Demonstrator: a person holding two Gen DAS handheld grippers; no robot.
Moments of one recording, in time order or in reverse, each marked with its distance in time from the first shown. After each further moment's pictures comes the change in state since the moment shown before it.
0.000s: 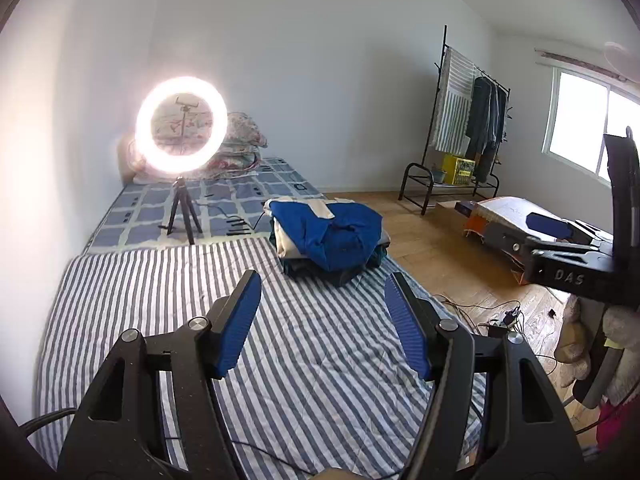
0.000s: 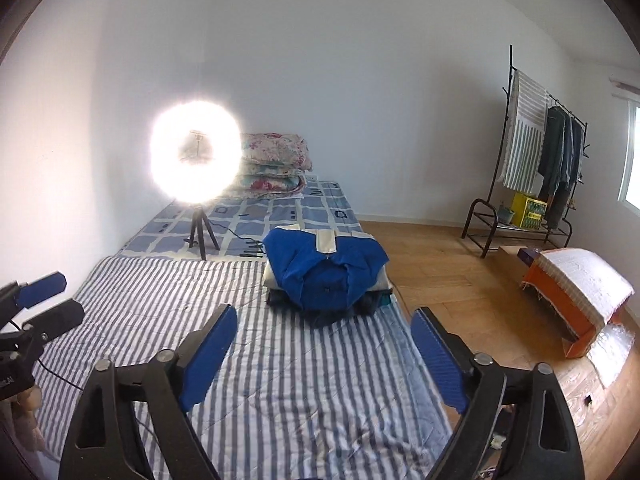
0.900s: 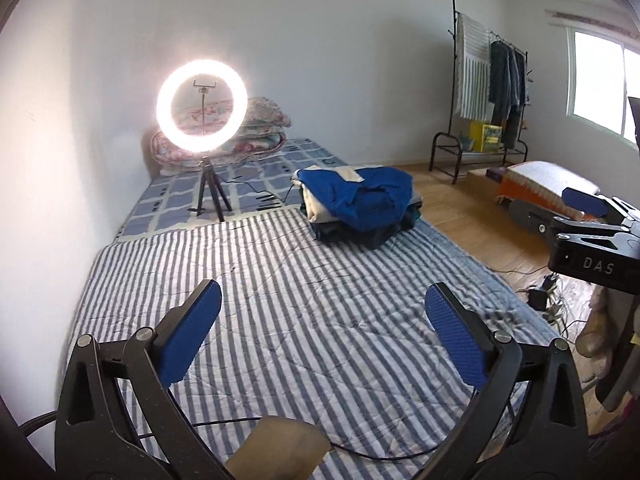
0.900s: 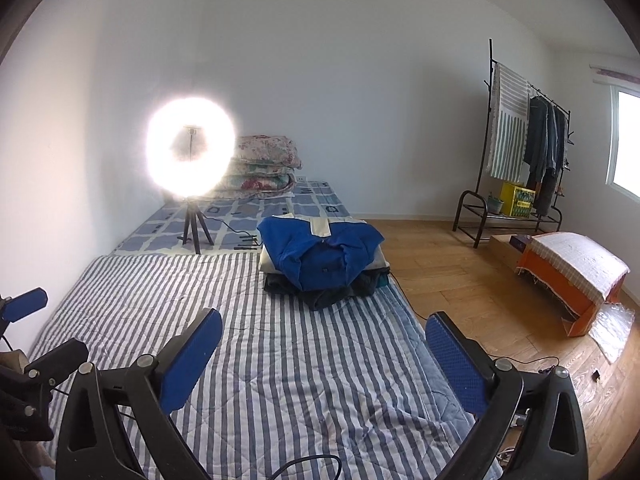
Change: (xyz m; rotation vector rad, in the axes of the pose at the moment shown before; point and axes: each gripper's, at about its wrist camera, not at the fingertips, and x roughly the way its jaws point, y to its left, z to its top) left arm 0.018 -0.009 -0.051 0.089 0.067 0.141; right arm 0.011 0.010 -0.057 0.019 -0.016 -0.039
